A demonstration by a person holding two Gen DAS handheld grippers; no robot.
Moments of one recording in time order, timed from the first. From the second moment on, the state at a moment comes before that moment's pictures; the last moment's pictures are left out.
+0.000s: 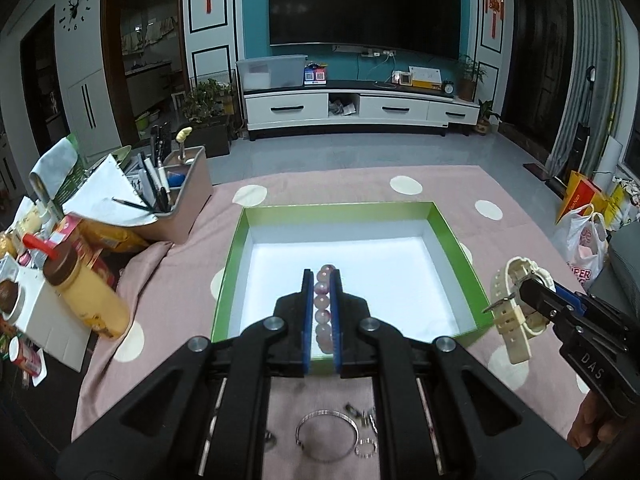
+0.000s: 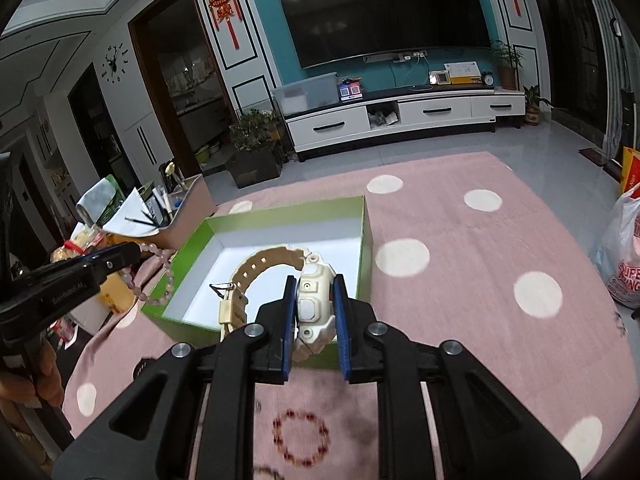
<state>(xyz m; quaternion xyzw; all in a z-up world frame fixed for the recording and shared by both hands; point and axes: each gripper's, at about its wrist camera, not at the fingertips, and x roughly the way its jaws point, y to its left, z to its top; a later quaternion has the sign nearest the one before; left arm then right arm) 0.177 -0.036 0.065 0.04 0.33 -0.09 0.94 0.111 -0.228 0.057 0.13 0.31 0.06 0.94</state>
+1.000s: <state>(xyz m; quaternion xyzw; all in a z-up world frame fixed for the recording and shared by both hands) 0.273 -0.057 -0.017 0.05 0.42 -0.05 0.90 0.222 -0.201 0.013 0.08 0.38 0.04 0.92</state>
